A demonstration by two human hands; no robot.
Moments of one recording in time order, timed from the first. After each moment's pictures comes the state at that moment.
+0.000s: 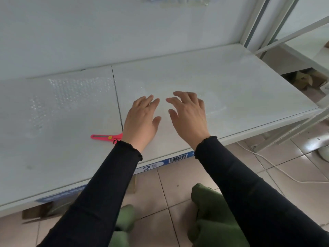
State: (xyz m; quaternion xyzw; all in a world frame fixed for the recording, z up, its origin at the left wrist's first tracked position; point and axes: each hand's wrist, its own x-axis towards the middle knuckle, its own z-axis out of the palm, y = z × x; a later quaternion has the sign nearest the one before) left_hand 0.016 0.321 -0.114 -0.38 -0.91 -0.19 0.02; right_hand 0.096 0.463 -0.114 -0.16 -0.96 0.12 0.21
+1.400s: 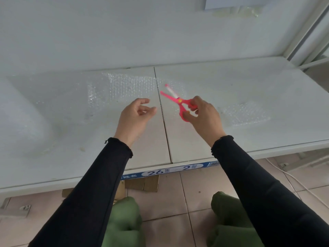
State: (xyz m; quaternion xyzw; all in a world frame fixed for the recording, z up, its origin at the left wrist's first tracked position) left_hand -0.039 0.194 -0.110 -0.15 -0.83 -0.54 -0.08; right_hand 0.044 0.404 -0.113 -0.14 -0.93 0.30 0.17
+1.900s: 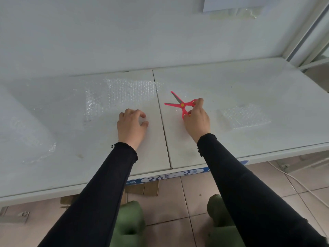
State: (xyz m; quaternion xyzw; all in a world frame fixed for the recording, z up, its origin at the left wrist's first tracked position) left_hand -0.066 0.200 -0.154 -0.15 -0.95 -0.27 0.02; right_hand 0.001 0.398 -0.147 -0.28 -0.87 0.36 0.17
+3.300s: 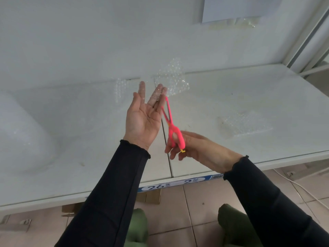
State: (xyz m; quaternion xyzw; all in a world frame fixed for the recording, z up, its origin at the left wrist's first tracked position) left_hand -0.041 0.241 -0.067 0.01 -0.21 -0.94 -0.26; right_hand 0.086 0.376 -0.070 -0.01 -0.69 0.71 -0.16
